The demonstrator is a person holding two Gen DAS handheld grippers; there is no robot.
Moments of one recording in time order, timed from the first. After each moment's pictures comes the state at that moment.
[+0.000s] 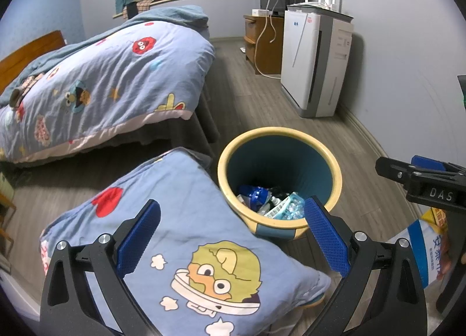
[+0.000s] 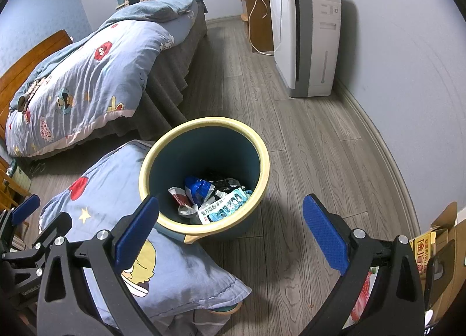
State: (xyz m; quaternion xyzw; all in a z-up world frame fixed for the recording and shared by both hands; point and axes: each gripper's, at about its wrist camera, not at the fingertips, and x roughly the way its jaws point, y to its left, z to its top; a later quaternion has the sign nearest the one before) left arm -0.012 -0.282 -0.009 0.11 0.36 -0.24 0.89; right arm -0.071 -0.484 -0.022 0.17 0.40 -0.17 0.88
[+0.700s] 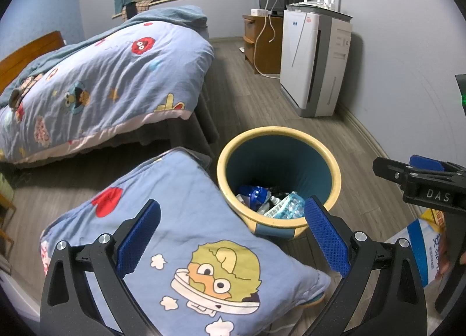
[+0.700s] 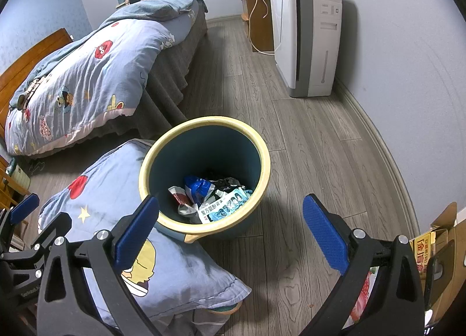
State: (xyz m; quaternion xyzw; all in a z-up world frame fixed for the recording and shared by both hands) left arm -0.012 -0.283 -0.010 0.11 0.36 -0.24 0.89; right arm -0.069 -0.482 -0.023 0.17 0.41 -0.17 0.88
